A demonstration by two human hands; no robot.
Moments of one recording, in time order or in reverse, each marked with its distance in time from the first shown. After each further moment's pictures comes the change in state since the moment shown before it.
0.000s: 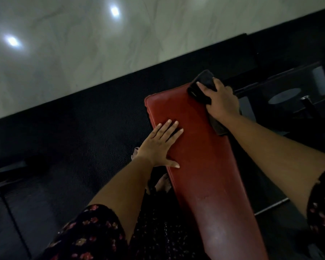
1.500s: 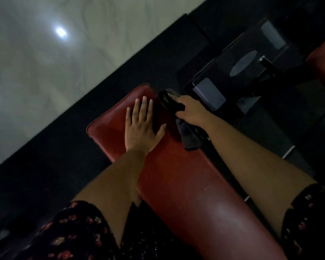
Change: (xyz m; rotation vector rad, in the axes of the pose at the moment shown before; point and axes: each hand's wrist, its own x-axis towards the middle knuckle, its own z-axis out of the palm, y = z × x) left_hand 0.130 0.044 -0.038 0.003 0.170 -0.235; right_hand -0.016 0.080 0.038 0.866 -0.221 0.200
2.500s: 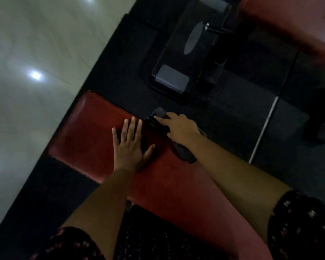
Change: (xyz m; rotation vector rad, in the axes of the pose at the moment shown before) left_hand -0.061 0.063 0.035 0.211 -0.030 0.322; right_hand -0.120 0.098 0.038 -0.392 0.071 0.163
